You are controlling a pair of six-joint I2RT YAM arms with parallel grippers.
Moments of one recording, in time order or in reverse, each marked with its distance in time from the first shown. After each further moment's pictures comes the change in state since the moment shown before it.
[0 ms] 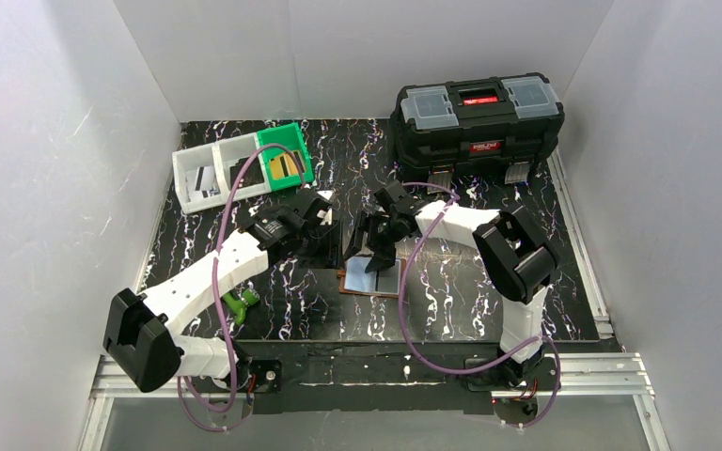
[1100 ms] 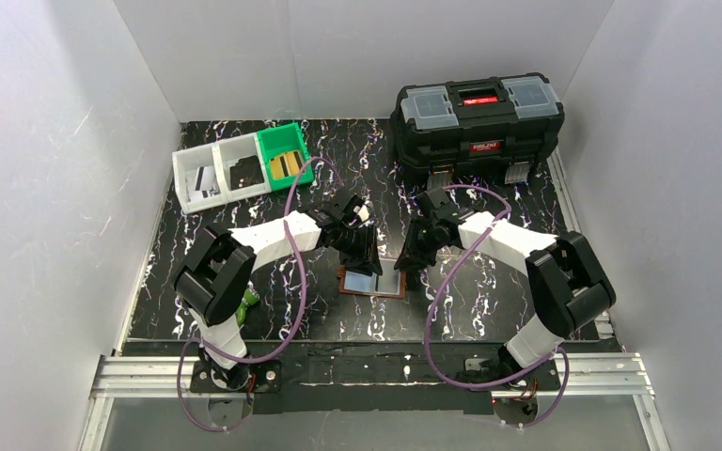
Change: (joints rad) left arm 0.007 0.459 0.050 0.348 0.368 -0.081; right arm -0.121 -0.312 -0.249 -0.140 0.199 -0.075
